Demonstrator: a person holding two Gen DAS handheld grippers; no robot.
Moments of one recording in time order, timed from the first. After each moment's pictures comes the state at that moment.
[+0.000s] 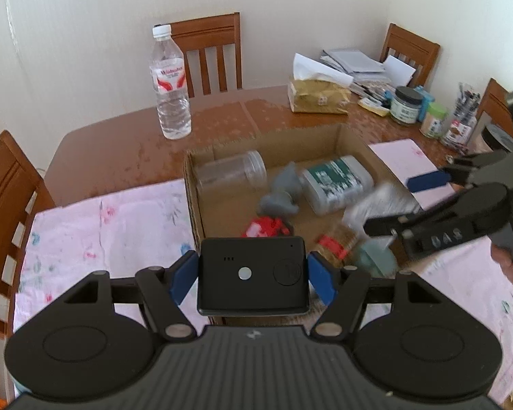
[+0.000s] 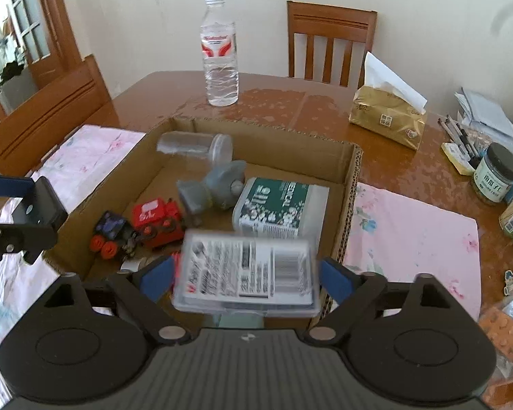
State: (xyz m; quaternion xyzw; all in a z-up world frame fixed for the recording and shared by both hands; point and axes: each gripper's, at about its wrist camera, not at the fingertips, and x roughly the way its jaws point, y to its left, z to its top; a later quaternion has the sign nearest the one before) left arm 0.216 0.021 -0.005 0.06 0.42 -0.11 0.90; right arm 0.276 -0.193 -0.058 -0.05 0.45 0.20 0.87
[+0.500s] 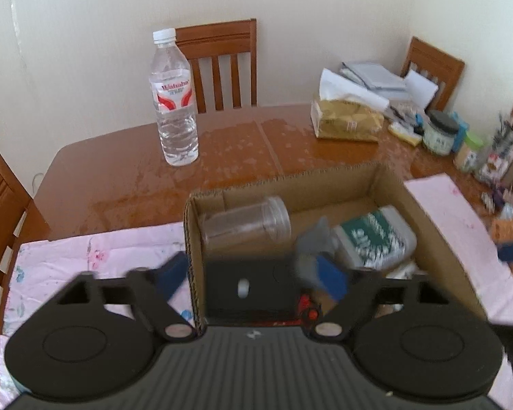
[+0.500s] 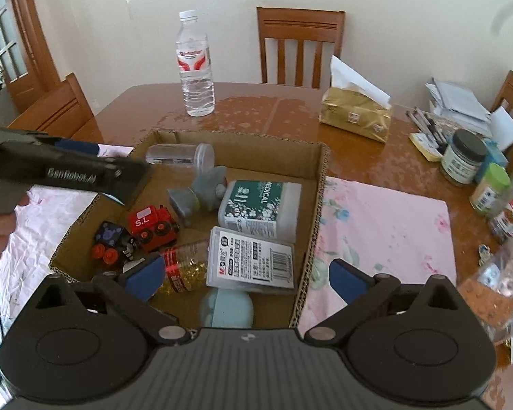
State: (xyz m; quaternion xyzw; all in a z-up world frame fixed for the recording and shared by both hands) left arm 0.294 0.011 -0.023 0.04 0.40 -0.09 0.91; right arm 0.252 -0.204 -0.033 -0.03 0.45 0.15 0.88
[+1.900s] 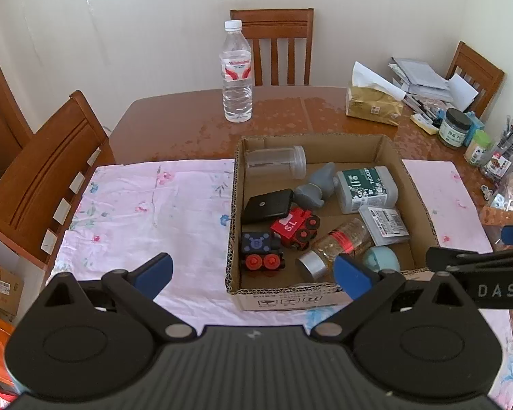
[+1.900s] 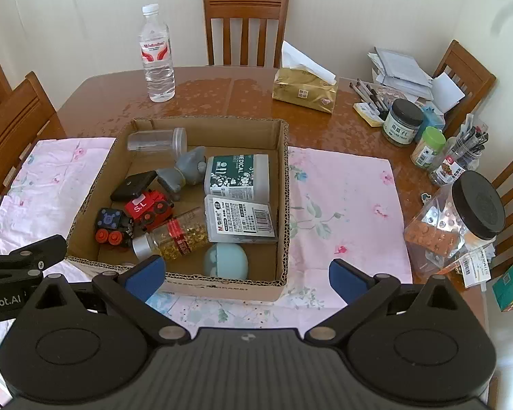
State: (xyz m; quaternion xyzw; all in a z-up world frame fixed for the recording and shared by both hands) left arm 0.176 0.007 0.033 0.02 0.44 0.02 0.90; right arm 0.208 -0.179 0.015 -0.03 0.50 0.04 0.87
